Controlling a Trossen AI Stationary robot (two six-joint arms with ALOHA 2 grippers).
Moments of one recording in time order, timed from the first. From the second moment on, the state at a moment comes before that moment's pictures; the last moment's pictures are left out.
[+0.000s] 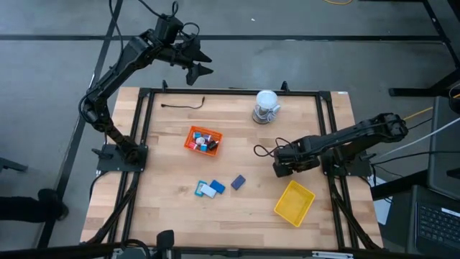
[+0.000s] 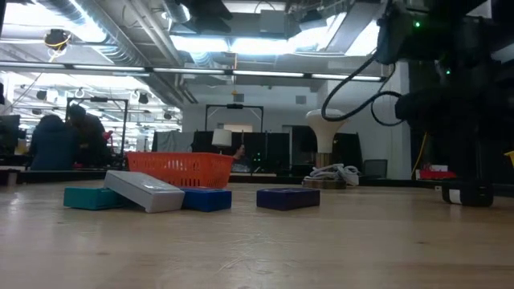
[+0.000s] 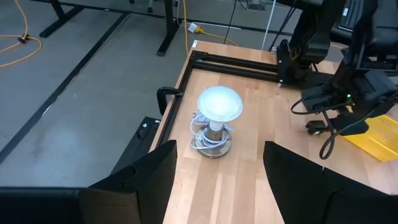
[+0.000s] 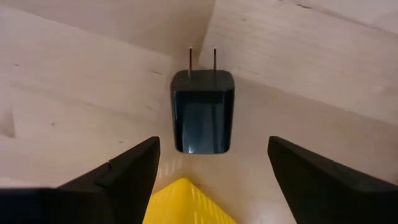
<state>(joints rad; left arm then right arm) 0.79 1.58 1.91 -0.94 0.50 0.29 0.17 1.40 0.73 -0.86 -0.15 1.44</state>
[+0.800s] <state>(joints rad) 0.79 1.58 1.91 -0.96 0.50 0.28 0.09 1.40 0.67 -0.71 -0.07 1.45</state>
